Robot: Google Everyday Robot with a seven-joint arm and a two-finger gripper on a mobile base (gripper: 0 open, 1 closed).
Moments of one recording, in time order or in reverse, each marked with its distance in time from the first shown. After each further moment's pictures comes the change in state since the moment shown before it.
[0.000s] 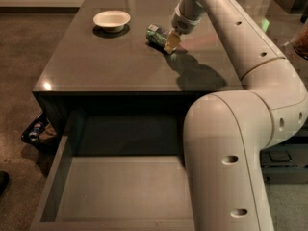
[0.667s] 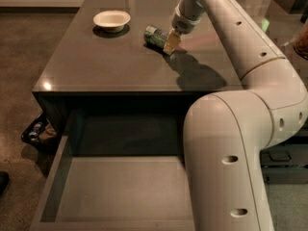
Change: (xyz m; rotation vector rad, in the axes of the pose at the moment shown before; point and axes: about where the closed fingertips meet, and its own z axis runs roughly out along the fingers) arm 0.000 0.000 0.000 0.000 0.000 0.000
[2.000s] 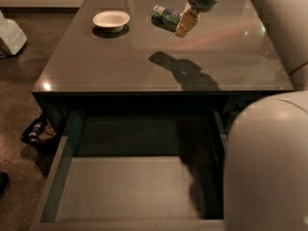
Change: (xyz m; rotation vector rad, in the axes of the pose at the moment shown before) arm -0.003 0.017 -0.116 0.074 -0.033 -0.028
